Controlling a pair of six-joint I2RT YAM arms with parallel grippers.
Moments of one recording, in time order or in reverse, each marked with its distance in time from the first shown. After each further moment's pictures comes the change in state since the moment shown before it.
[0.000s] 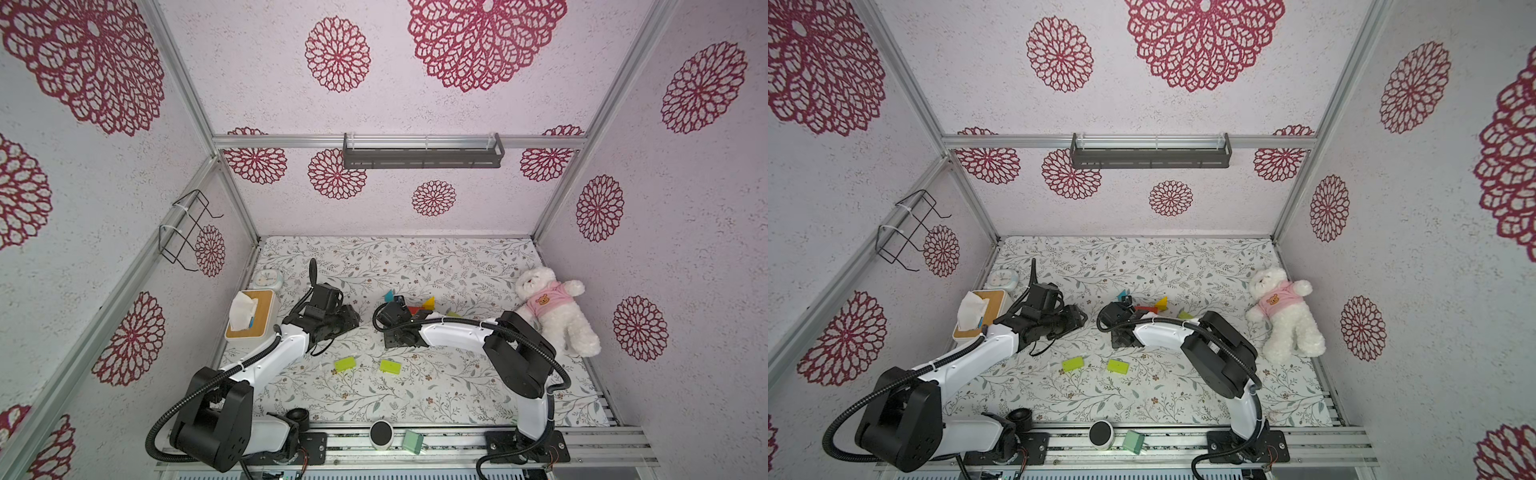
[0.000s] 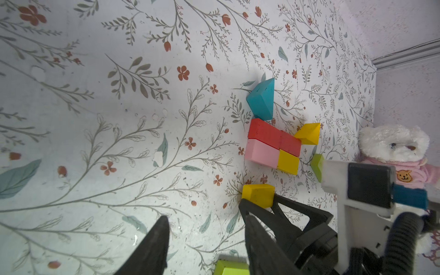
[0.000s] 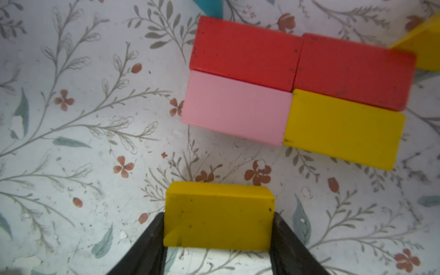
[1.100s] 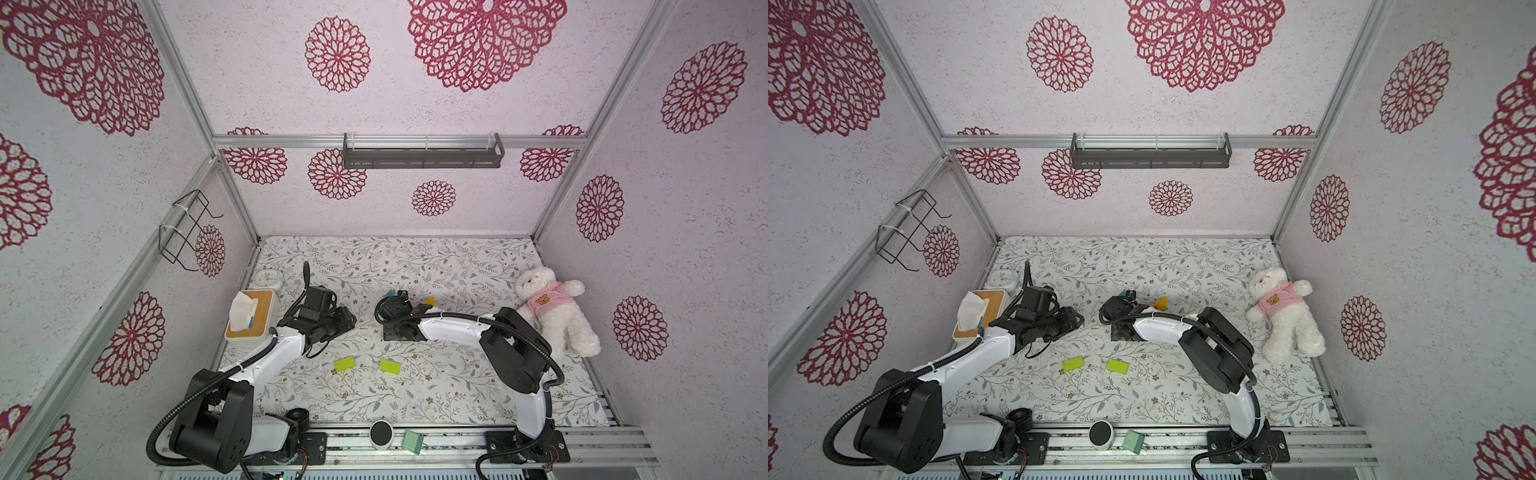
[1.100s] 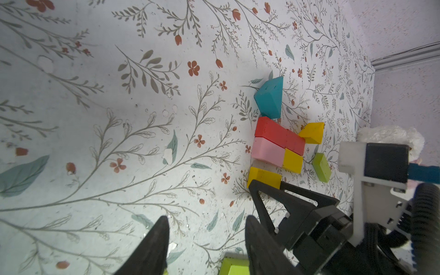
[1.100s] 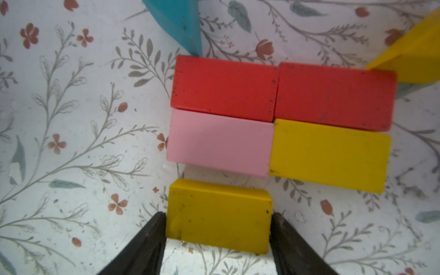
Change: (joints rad) left arm 0.046 -0.002 -0.037 0.023 0.053 0.014; right arm -0.035 0.034 0.041 0.002 0.006 0.055
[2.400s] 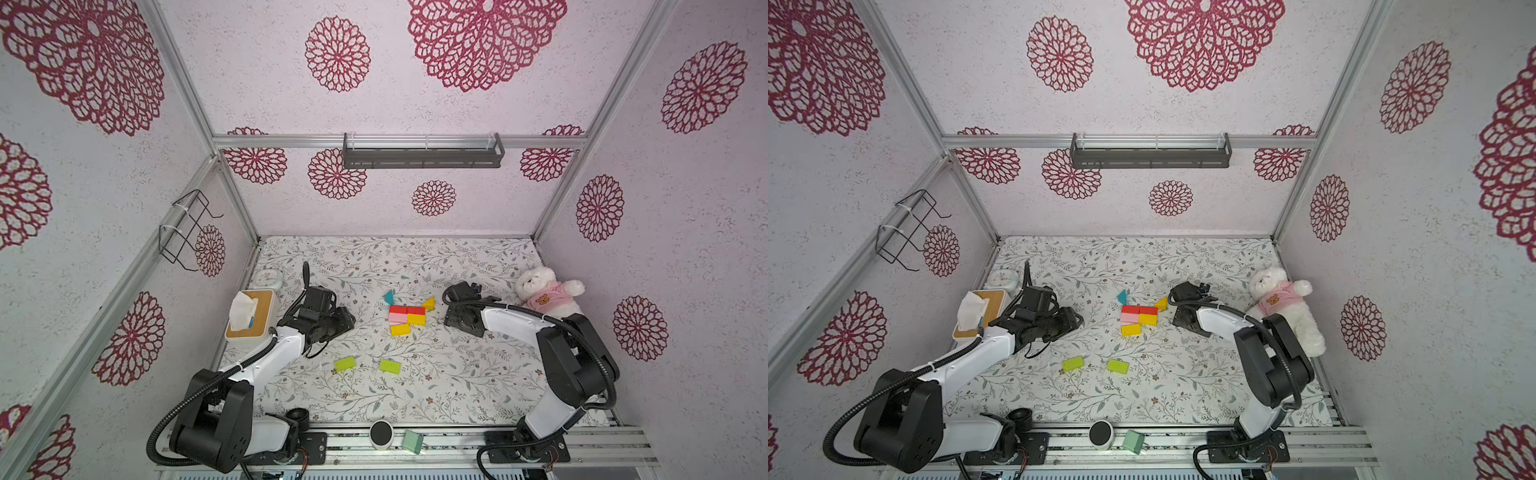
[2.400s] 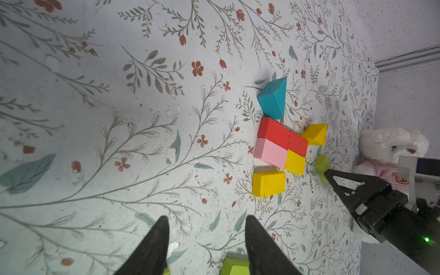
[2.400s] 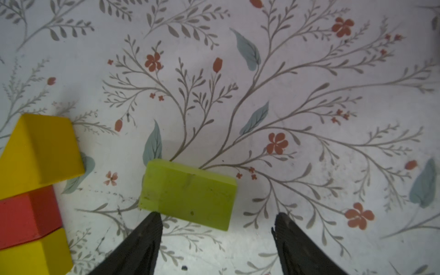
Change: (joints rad) left arm 0.002 0.002 0.006 -0.013 -0.009 -0.003; right arm -0.424 -0.270 -0.340 0.030 0.024 -0.056
